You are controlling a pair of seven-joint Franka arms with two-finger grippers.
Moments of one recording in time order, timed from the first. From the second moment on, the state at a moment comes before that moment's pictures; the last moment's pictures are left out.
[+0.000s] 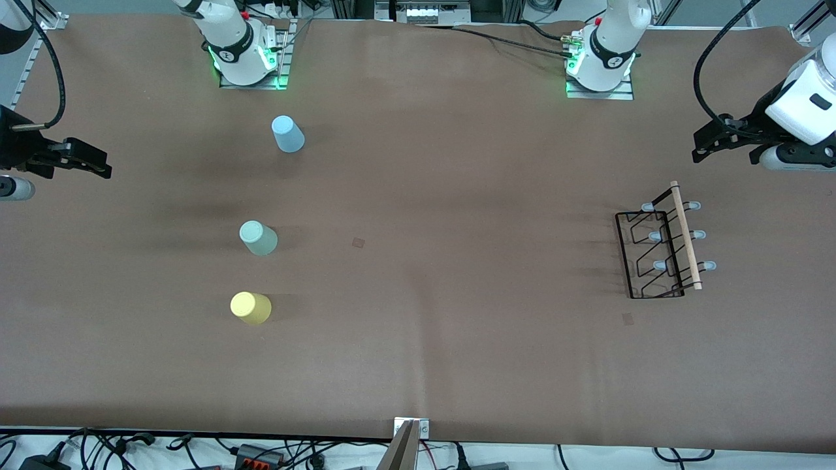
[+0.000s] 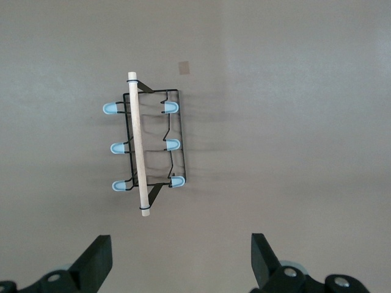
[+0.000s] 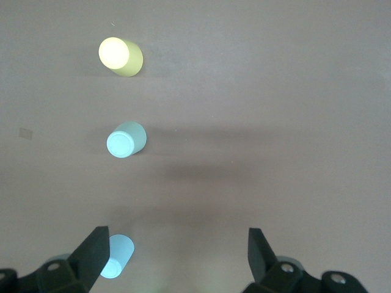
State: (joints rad) left arm 0.02 -0.06 -0.06 -1.69 -0.01 1.61 -0.03; right arm -0.03 0.11 0.02 -1.50 -0.03 1.52 -0.04
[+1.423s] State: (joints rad) left arm 0.03 -0.03 -0.05 -1.68 -0.01 1.50 -0.03; right arm 0.00 0.10 0.03 -2.01 -0.02 1.95 -0.04
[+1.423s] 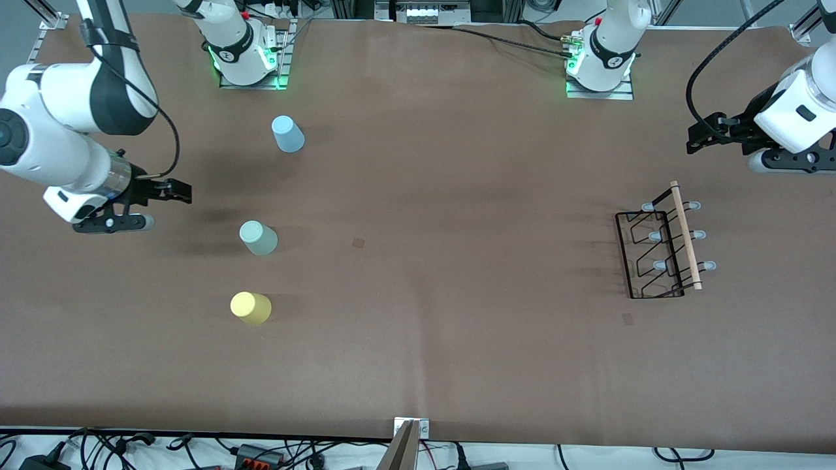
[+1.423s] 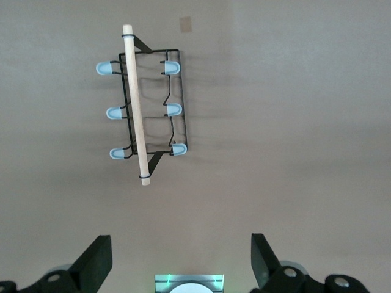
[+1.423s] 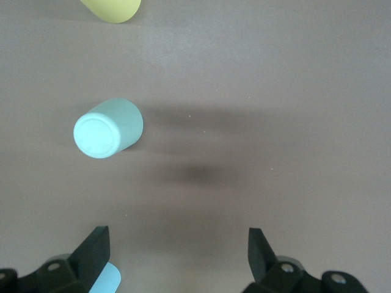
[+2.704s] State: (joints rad) left arm 0.08 0.22 -0.04 -1.89 0.04 2.06 -0.01; right arm 0.01 0.07 0.03 -2.01 -0.02 1.93 -0.04
